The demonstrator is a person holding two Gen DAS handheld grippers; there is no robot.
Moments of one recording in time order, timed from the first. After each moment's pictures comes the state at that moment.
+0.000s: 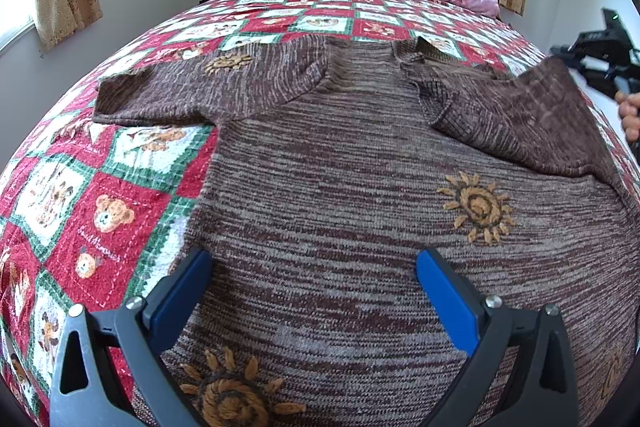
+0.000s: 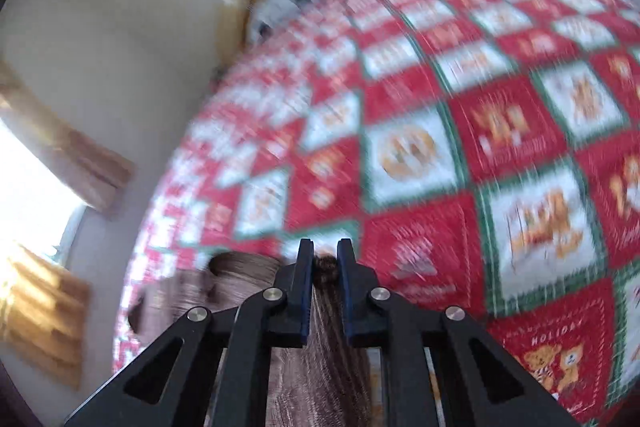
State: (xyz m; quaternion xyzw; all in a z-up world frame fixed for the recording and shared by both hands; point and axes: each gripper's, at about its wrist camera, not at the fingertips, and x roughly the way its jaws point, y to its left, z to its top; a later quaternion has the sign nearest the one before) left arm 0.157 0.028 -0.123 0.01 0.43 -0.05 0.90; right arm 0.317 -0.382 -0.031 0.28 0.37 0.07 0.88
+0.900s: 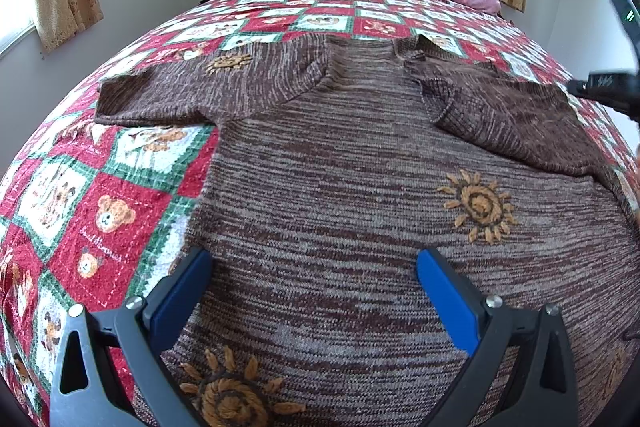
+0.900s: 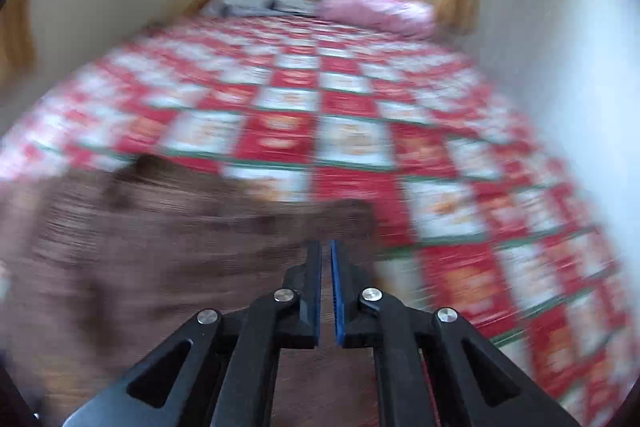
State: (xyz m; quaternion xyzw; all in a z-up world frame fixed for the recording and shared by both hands) left arm 0.157 0.025 -0.123 0.02 0.43 -0.05 0.90; right arm 0.255 -0.241 -0.044 0.05 0.40 -0.07 0.91
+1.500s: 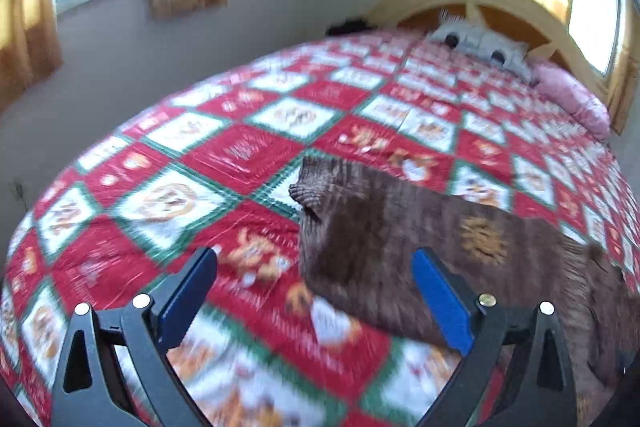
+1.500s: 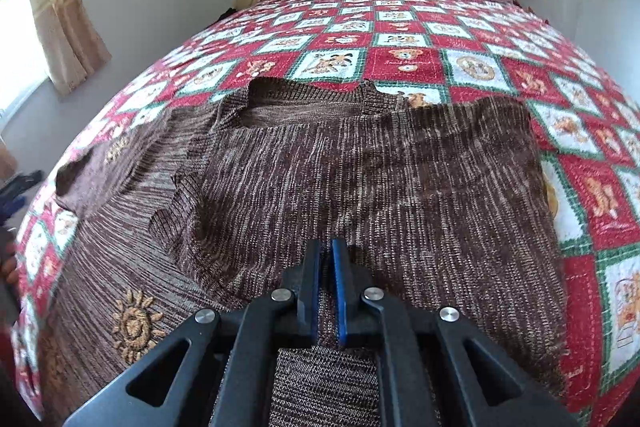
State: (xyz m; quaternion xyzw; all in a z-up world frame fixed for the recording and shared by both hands) left arm 0.300 0.235 -0.085 -0.10 0.38 0.12 0.91; right arm 0.225 -0.200 -0.102 0.09 0.41 0.02 0.91
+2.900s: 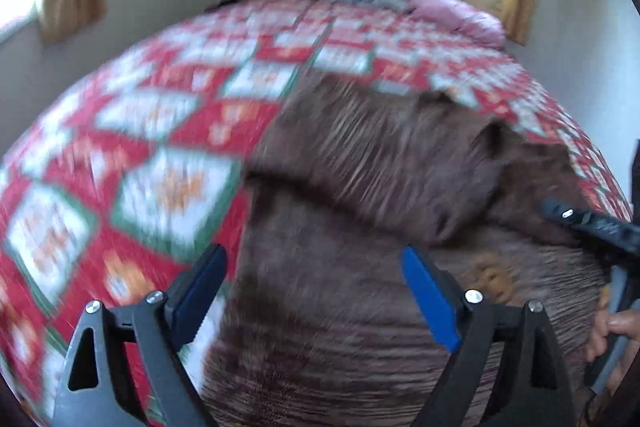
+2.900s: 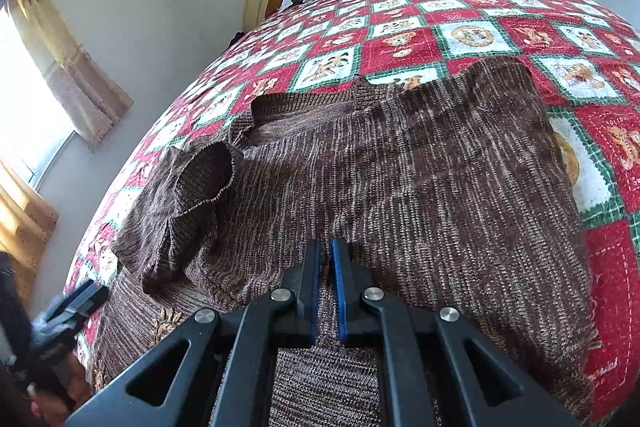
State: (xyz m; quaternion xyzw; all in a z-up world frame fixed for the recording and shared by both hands) left arm 0.211 0.062 -0.111 -0.04 0.43 -0.06 0.90; right arm 0.225 -0.228 -0.109 0.19 0.40 0.06 0.89
